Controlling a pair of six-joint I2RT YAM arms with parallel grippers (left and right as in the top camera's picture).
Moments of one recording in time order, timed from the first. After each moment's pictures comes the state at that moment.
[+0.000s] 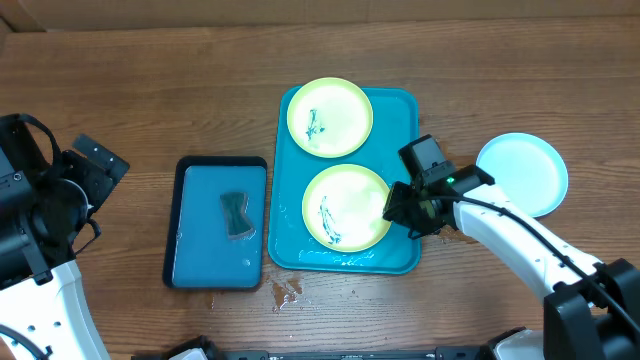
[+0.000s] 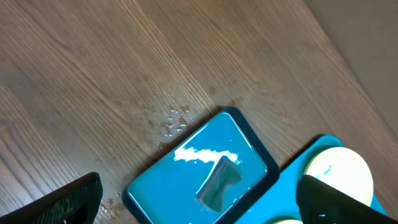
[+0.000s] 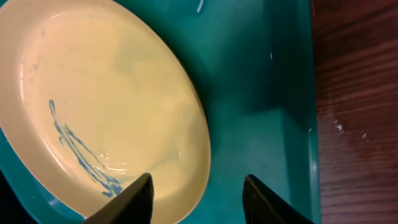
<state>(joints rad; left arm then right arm) 0.41 1.21 1.61 -1.36 -0.03 -0.57 0.43 1.57 0.96 -0.72 -0.18 0.75</state>
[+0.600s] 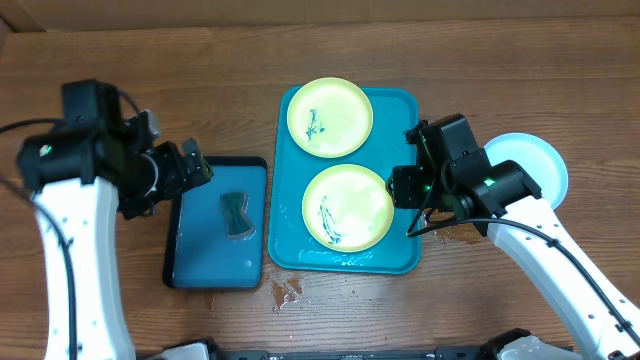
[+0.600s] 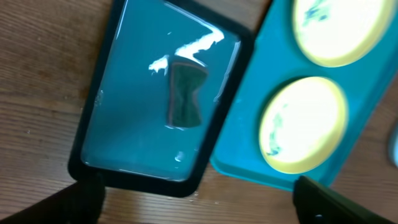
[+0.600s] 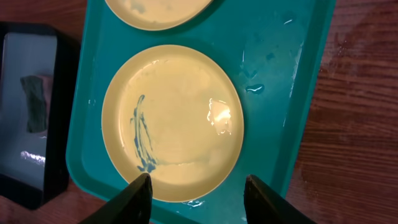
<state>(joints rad) 0.18 1.45 1.52 -1.43 0.23 -0.23 0.42 1.38 1.10 -0.82 -0.18 0.37</state>
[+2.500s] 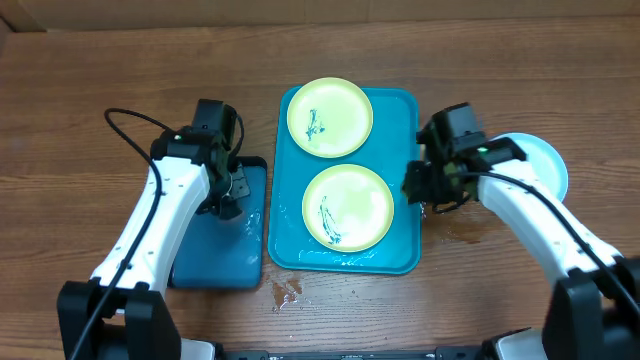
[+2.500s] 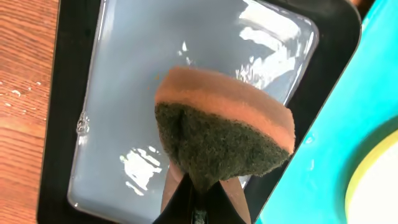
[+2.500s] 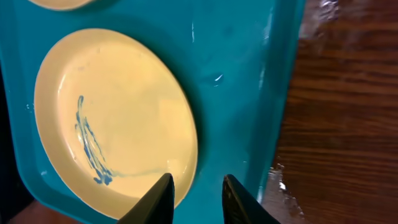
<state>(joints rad) -0.14 1.59 1.20 -1.07 -0.12 -0.46 0.28 1.61 1.10 -0.80 -0.28 0.29</state>
